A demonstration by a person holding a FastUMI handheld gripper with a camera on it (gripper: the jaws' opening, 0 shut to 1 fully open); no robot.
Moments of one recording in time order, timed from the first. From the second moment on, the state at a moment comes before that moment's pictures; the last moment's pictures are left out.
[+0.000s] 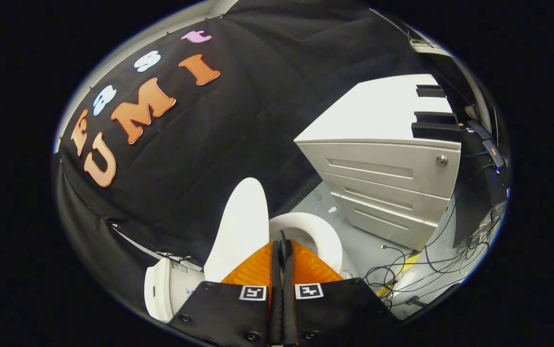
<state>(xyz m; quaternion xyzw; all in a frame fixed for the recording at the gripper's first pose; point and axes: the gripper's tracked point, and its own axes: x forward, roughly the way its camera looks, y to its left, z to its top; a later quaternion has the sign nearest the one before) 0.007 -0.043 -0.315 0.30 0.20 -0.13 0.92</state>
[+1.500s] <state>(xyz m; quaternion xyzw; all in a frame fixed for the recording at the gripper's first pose) -0.004 0.090 -0.192 0.15 0.14 -0.09 0.98</state>
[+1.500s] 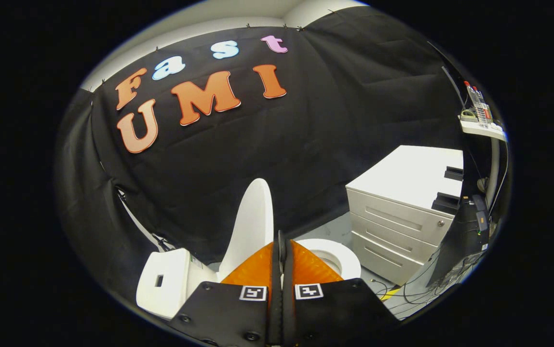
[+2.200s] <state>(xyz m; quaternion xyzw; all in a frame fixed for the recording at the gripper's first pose) -0.017 0.183 -0.149 0.07 0.12 -0.03 0.99</state>
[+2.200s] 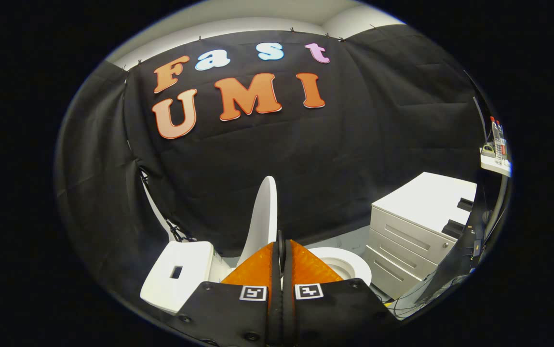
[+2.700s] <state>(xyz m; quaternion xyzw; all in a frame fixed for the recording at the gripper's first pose) -0.027 0.258 -0.134 0.03 0.12 0.02 0.99</state>
